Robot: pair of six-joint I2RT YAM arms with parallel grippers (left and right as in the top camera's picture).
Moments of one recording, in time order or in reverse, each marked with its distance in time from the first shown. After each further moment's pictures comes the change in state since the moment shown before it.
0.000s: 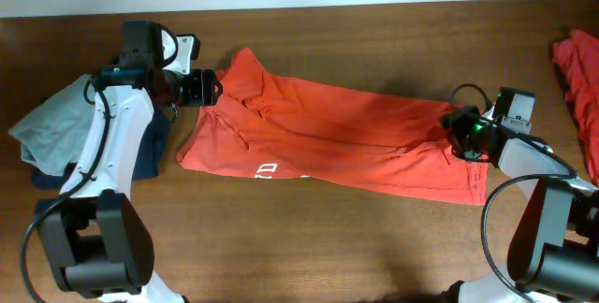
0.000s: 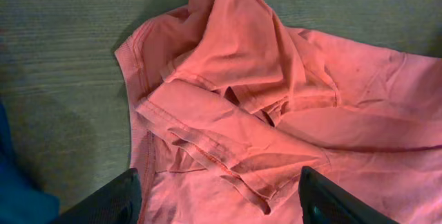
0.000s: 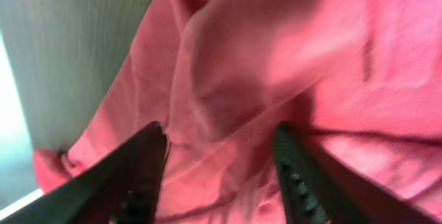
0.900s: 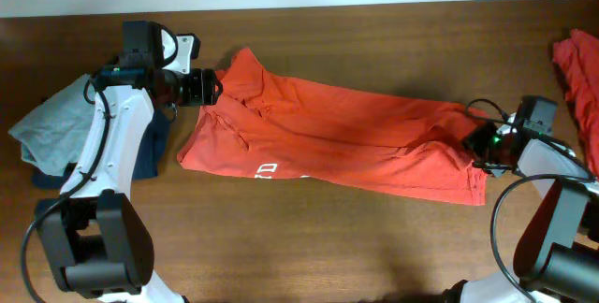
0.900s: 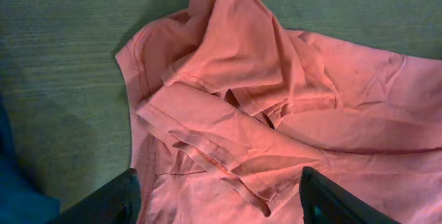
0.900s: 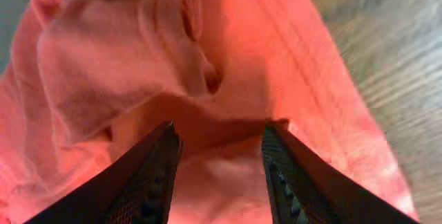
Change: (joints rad) left arm 0.000 0.000 0.000 0.007 0.000 0.000; right arm -0.114 0.003 0.037 -0.195 0.097 -0.303
